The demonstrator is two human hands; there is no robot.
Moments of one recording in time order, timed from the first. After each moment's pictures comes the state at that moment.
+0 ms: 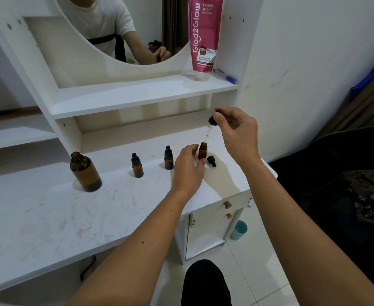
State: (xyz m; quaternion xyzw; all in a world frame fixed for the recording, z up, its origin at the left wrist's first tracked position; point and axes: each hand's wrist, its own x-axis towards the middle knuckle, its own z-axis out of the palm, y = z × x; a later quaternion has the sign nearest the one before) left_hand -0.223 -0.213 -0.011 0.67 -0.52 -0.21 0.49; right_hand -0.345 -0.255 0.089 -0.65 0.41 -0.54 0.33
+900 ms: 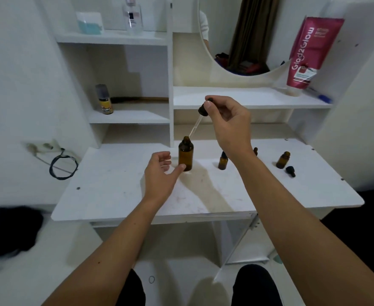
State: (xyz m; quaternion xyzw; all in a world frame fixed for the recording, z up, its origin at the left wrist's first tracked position) left_hand -0.020 -0.017 0.005 0.74 -0.31 -0.15 0.58; right_hand -0.145 -0.133 0.132 -0.71 0.24 -0.52 0.42
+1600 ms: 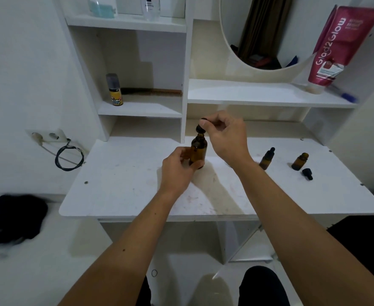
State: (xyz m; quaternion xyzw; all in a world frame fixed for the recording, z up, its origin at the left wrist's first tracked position) left_hand -0.012 -0.039 0.002 0.74 -0.36 -0.16 0.55; right_hand -0.107 -0.137 0.094 -0.75 0.33 -0.41 0.39
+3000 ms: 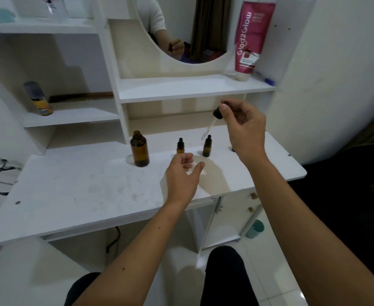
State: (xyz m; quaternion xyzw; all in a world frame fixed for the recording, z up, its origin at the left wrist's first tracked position) left_hand -0.158 -0.089 -0.007 0.68 -0.38 -0.21 0.60; right_hand -0.276 -0.173 0.114 -0.67 0.33 -0.56 0.36
